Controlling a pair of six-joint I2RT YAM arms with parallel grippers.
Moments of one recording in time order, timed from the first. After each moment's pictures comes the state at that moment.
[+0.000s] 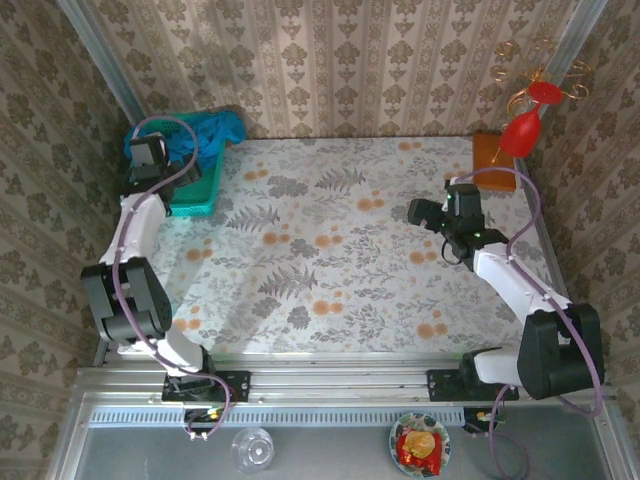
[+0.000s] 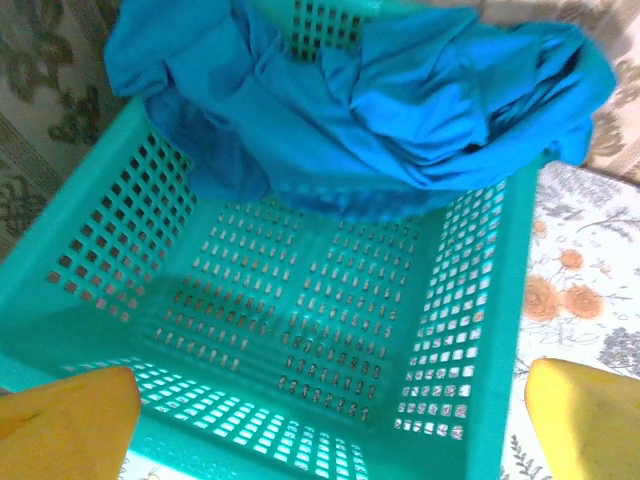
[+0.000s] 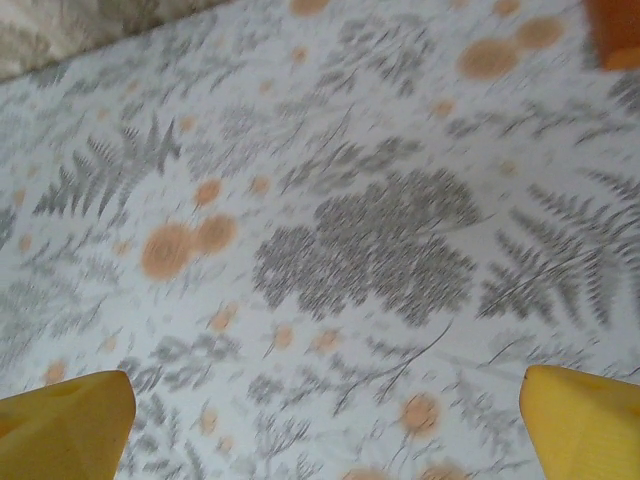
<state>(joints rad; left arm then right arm) 0.12 1.65 1.37 -0.36 -0.06 -0.18 0.15 1.30 0.82 -0.20 0.07 0.38</state>
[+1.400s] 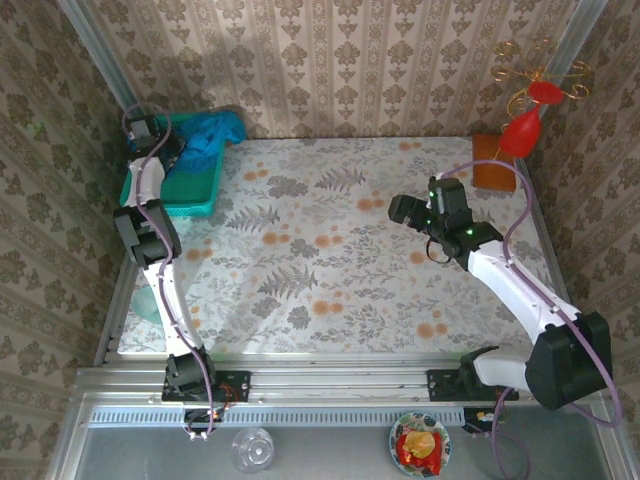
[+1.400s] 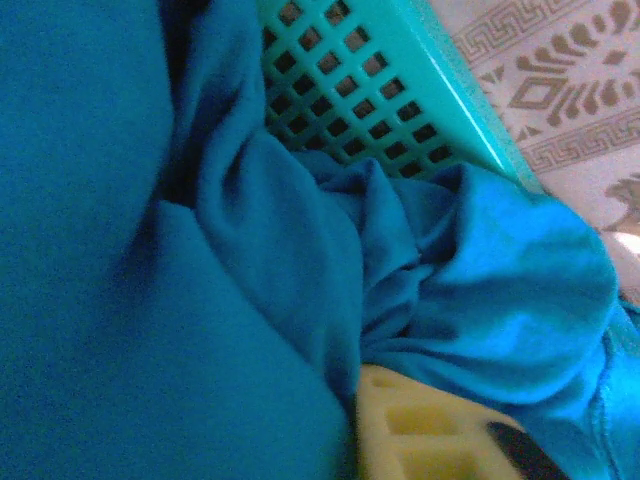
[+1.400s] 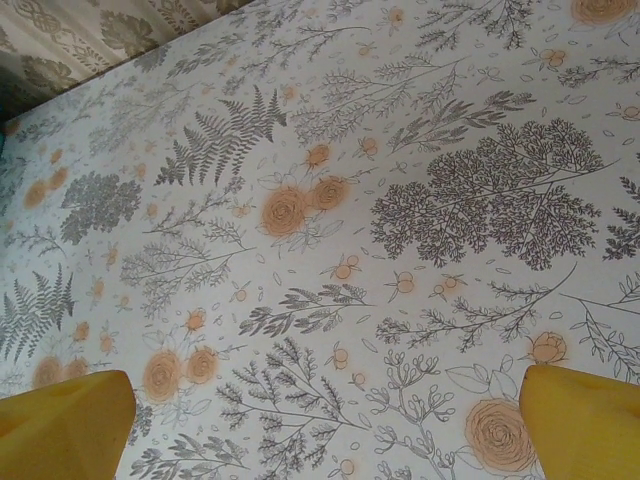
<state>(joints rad) 0.22 2.56 2.33 -0.39 0.27 -0.72 0.28 1.25 0.94 -0.37 0.07 0.55</state>
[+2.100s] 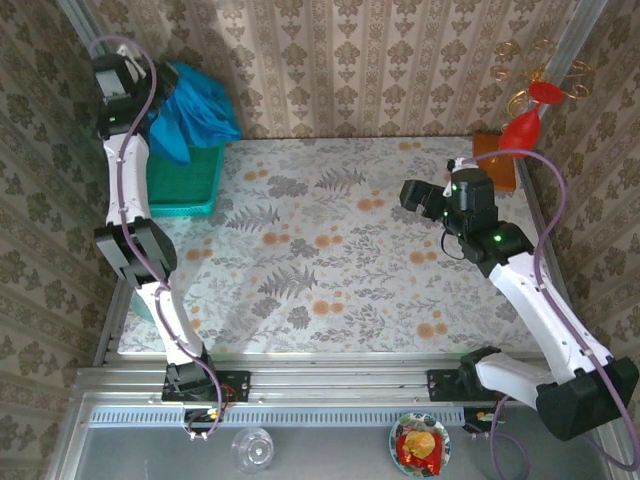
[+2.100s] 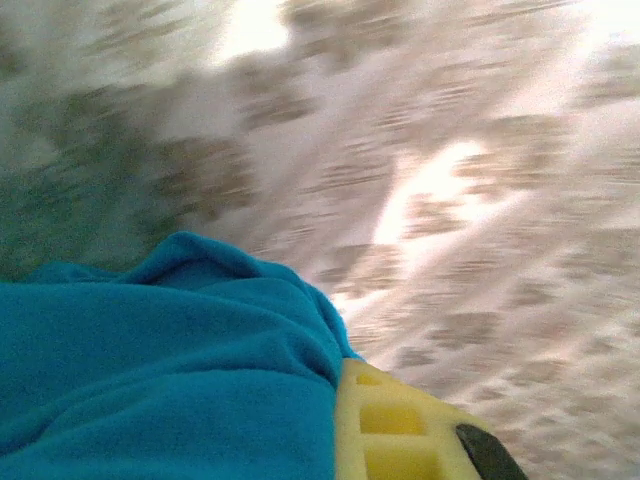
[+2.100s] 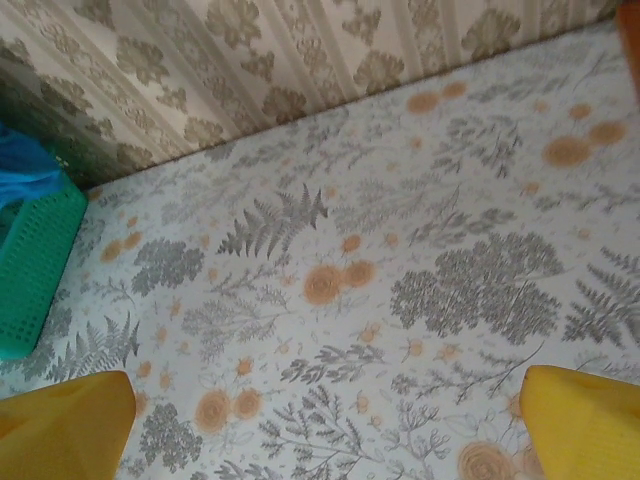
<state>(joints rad) 0.13 2.10 2.33 -0.37 0.47 -0.65 0.28 1.08 1.09 -0.50 0.12 0.47</state>
